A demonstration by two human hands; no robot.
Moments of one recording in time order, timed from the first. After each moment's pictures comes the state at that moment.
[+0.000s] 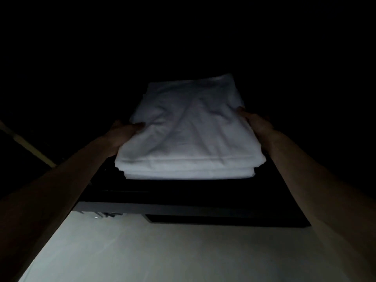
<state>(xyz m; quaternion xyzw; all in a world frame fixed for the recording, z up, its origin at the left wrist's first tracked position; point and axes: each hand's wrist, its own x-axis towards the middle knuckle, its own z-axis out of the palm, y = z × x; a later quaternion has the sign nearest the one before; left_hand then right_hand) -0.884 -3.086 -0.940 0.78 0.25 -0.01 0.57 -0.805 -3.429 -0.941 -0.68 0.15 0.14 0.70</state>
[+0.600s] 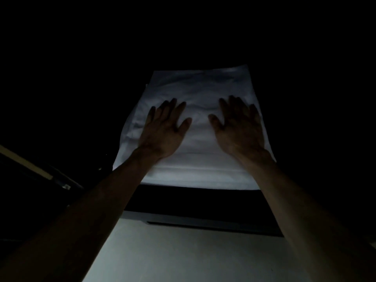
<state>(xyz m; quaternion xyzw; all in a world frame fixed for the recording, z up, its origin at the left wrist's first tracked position) -0.846 -3.156 -0.988 0.99 0.00 0.09 0.15 -0.813 -3.354 -0.967 -0.99 -0.12 -0.09 0.06</state>
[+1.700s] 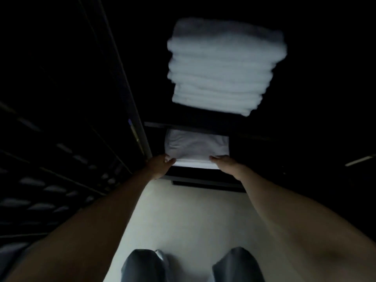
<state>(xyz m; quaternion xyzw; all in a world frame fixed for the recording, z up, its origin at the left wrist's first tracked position) -1.069 -3.106 -0.698 0.87 0.17 -0.23 0.39 -1.001 -3.351 -0.677 -0.89 0.05 0.38 0.26</state>
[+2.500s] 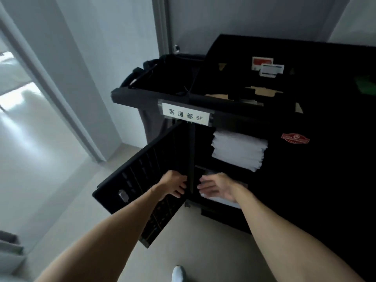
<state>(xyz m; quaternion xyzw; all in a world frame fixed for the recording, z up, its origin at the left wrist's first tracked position) -1.264 -3.105 -0.303 0.75 0.31 -0.16 0.56 -1.177 -3.284 -0.301 -0.69 0.00 0.49 0.53</state>
